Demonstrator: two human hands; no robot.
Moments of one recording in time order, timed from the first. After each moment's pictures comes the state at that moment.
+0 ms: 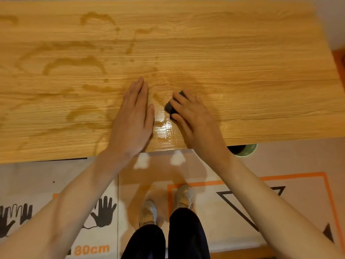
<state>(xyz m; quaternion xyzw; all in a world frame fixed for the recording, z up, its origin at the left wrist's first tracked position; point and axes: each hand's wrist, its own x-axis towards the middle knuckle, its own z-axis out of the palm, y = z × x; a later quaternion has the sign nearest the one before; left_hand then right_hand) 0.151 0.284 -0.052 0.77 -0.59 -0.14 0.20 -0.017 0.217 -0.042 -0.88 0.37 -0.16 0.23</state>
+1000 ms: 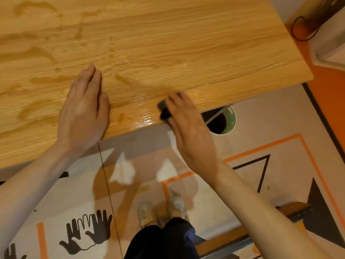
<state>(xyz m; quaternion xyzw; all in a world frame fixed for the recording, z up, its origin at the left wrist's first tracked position) 0.180 0.301 -0.064 0.72 -0.65 -0.08 0.21 -0.063 0.292 -0.065 -0.84 0.46 -0.26 0.15</state>
